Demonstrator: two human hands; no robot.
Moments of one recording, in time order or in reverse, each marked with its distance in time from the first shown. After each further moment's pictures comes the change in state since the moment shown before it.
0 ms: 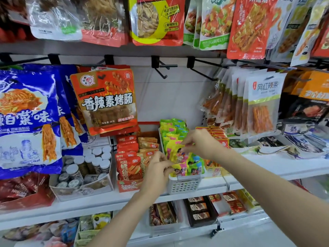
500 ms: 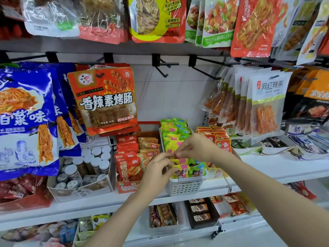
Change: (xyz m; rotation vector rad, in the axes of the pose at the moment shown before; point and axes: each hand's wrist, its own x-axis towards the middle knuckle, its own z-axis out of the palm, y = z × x) left_hand 0.005 0.002 -0.012 -0.169 -0.035 0.037; right_hand 0.008 0.004 0.017 0.165 -0.096 0.042
